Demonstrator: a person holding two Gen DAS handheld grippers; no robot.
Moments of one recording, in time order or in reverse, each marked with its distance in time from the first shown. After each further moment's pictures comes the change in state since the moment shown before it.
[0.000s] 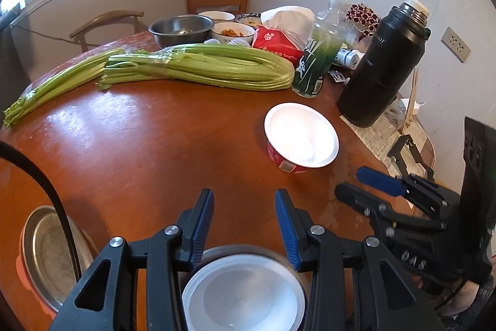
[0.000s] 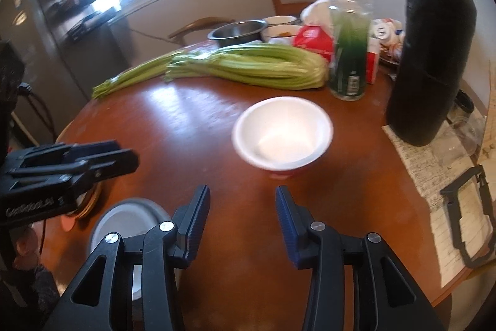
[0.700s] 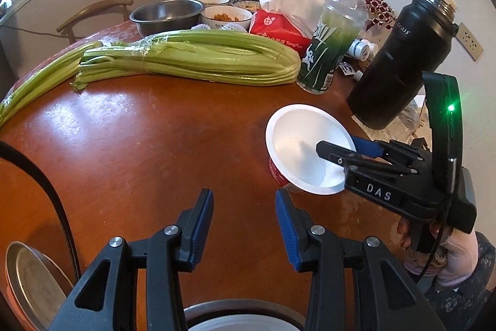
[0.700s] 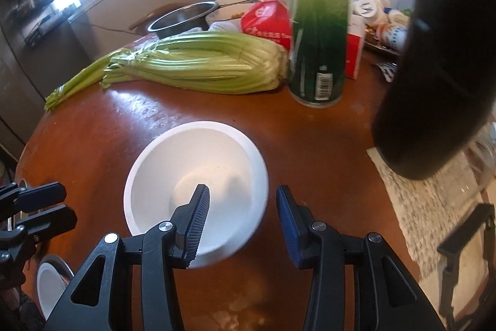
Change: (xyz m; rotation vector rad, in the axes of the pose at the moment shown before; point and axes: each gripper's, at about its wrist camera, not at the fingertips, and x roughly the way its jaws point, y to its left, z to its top) left arm 0.060 -0.001 0.029 0.003 0.061 -0.008; right arm 0.090 -0.058 0.050 0.015 0.099 -0.078
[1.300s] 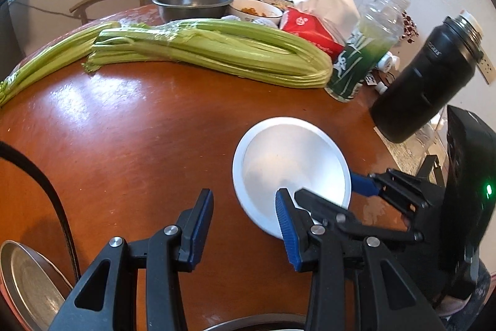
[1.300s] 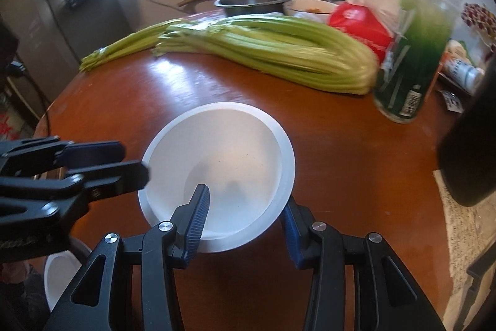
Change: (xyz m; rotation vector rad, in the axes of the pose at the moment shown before) left arm 0.014 0.037 0.004 -0.093 0.017 0.007; right arm 0.015 0.074 -0.015 -0.181 0.024 0.121
